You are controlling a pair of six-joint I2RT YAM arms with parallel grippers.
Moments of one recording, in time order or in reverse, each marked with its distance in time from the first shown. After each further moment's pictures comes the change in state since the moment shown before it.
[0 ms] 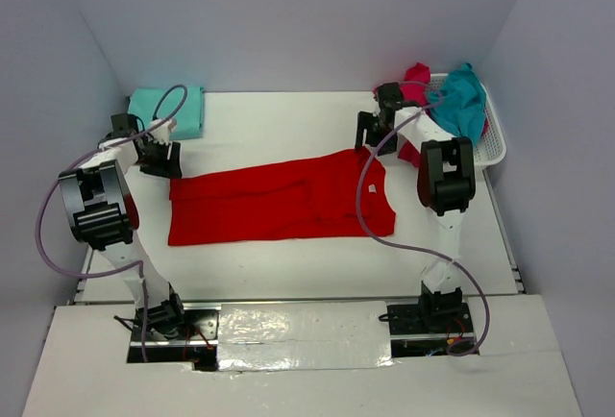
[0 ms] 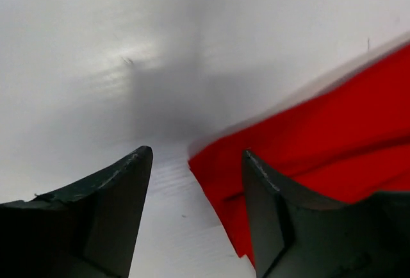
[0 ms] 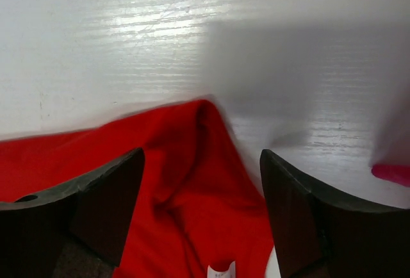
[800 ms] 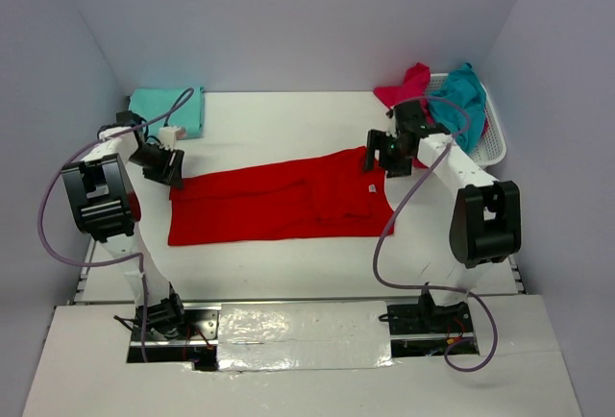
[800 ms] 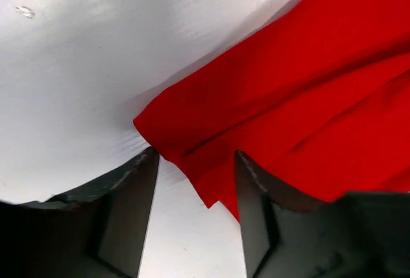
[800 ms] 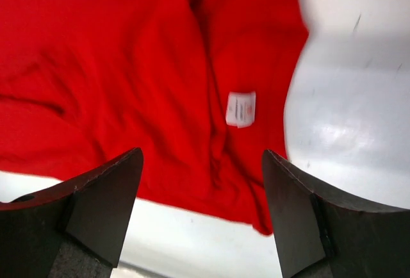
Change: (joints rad) left arm -0.015 0.099 0.197 -0.386 0.021 0.150; right arm 0.016 -0.547 -0.462 -0.020 -0.076 0.002
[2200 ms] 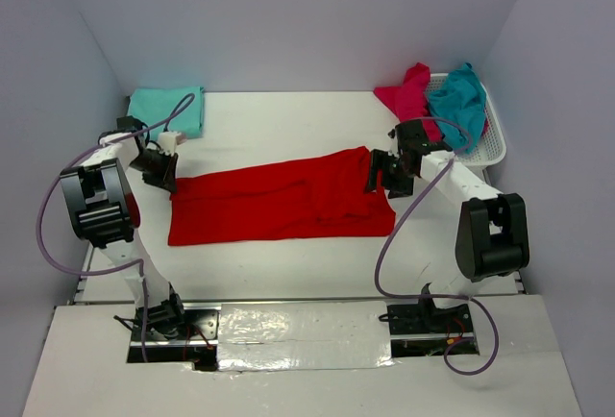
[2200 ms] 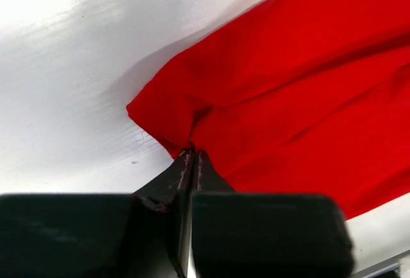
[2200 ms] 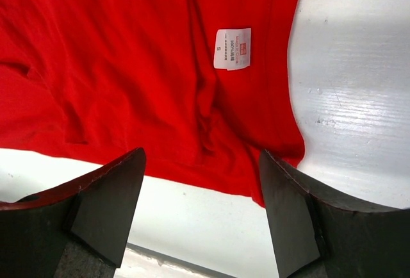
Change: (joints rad) left arm 0.000 -0.061 -0.098 0.050 -0.037 -0.027; right arm 0.002 -0.105 -0.224 0.015 -0.026 0.026
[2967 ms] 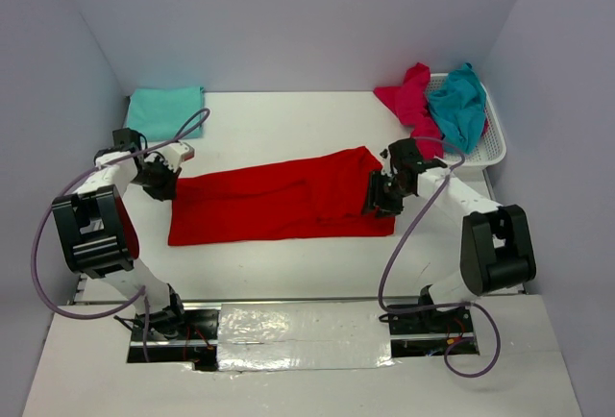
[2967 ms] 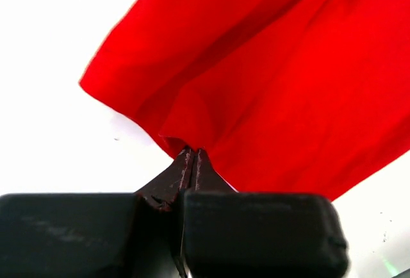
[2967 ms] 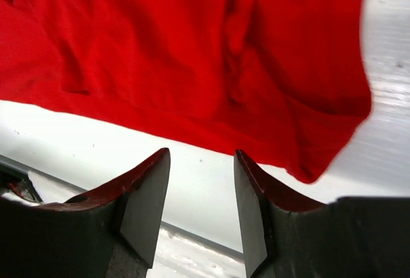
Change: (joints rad) left arm -0.001 -0.256 -0.255 0.084 0.060 0.325; right arm 0.046 -0.095 -0.172 0.023 -0.093 0.054
